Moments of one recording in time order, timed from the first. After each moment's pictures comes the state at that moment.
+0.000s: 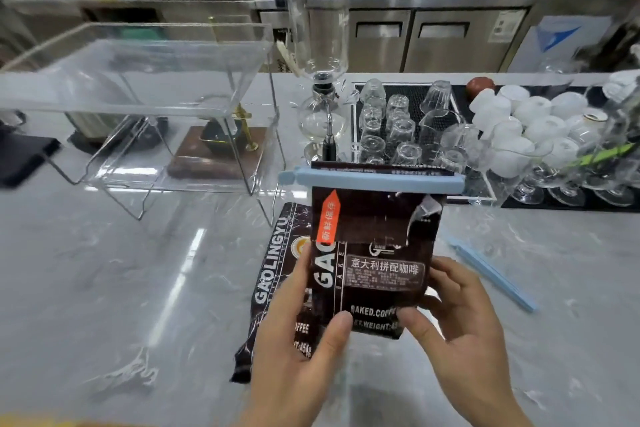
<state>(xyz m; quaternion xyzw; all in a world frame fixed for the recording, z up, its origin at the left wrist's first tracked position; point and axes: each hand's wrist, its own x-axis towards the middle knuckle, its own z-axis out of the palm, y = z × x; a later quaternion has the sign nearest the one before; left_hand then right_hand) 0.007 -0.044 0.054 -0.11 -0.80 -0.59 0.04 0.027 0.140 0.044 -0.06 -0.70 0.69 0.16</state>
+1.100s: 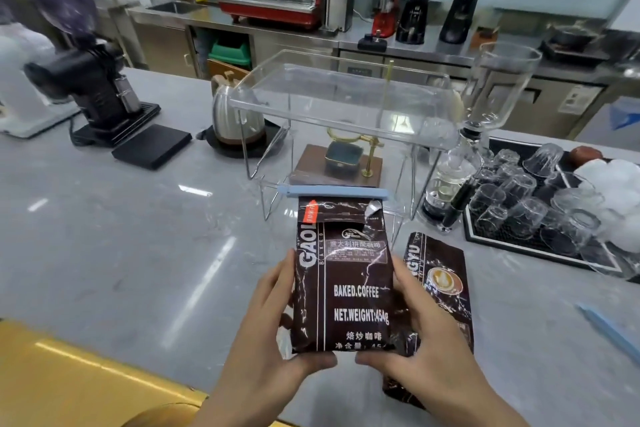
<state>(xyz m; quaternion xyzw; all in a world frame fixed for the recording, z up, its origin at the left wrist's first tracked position) -0.011 -0.287 0.060 -0.11 -0.84 -0.53 0.03 -0.017 -0.075 0.092 0.13 -0.85 0.52 -0.03</state>
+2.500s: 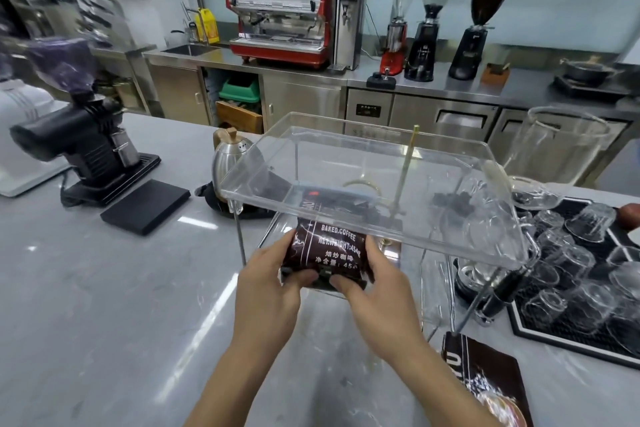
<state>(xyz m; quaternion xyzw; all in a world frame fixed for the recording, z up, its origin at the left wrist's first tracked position) -0.212 -0.295 0.085 0.00 -0.85 -0.48 0.22 -0.218 -0.141 0.090 0.06 -0.85 0.52 0.05</state>
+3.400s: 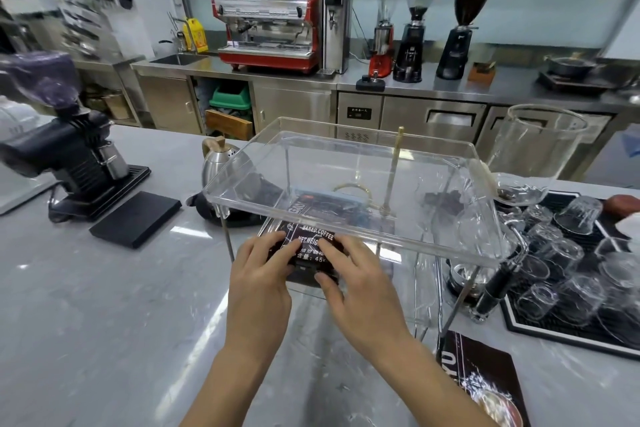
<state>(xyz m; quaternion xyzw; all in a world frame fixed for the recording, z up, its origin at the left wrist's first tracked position) -0.233 -0.300 0.066 -0.08 -0.90 -0.28 0.33 -0.231 -0.147 0.077 0.15 -0.93 0.30 0.17</state>
